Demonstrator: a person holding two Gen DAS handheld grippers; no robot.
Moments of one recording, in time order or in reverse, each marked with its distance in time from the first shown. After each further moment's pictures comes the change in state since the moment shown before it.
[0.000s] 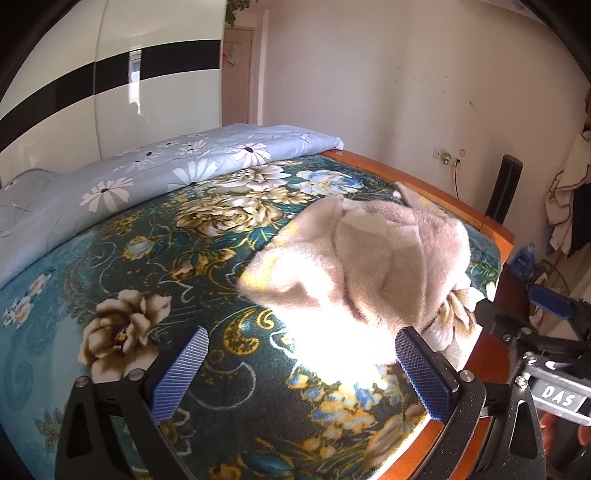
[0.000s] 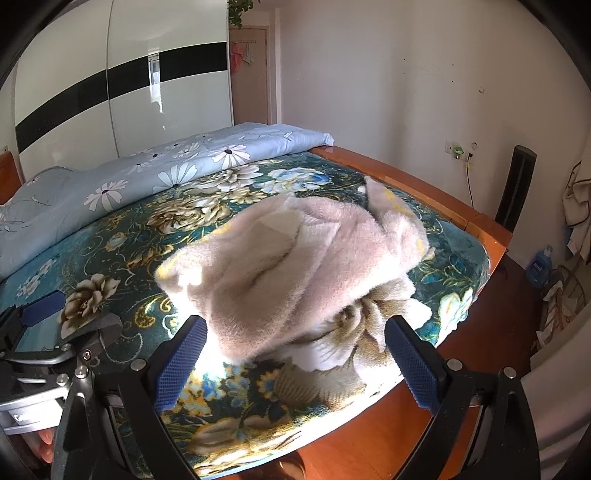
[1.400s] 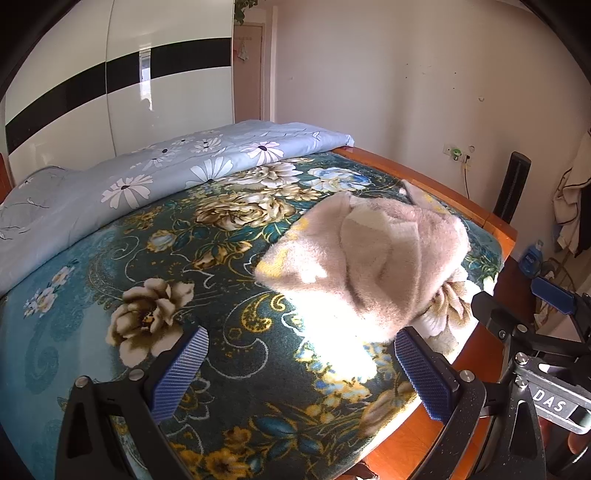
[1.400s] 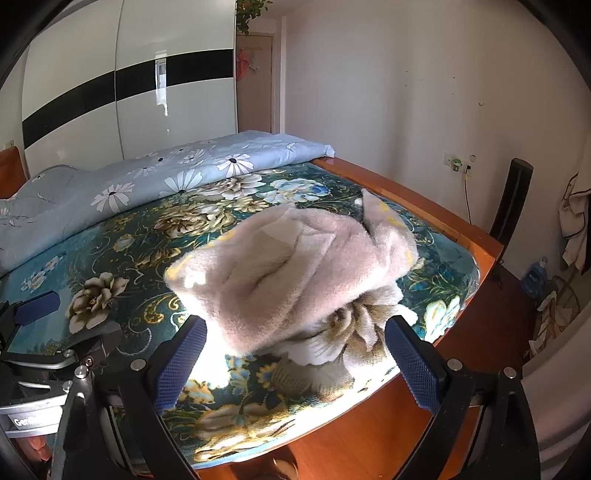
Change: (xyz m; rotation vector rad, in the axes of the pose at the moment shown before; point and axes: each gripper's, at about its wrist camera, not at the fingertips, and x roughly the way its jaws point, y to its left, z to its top) left arm -0.049 -0.001 -0.002 -0.027 0.025 0.067; right arm -0.034 0.007 -0.002 -0.031 -0.036 0.009
